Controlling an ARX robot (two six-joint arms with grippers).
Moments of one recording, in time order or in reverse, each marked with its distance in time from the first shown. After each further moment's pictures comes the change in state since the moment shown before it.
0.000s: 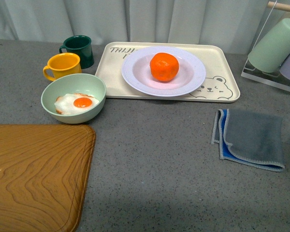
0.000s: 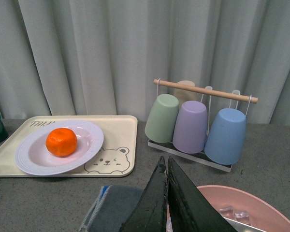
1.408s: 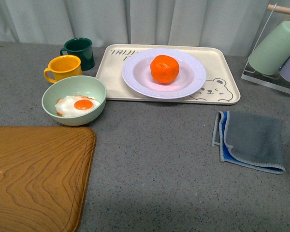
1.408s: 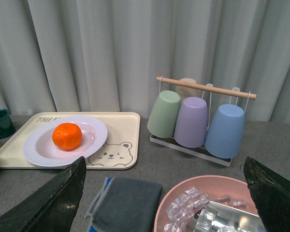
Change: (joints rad) left arm 0.000 -0.001 0.000 0.000 0.000 0.000; right arm 0.000 -0.344 0.000 -0.350 -0.003 -0.001
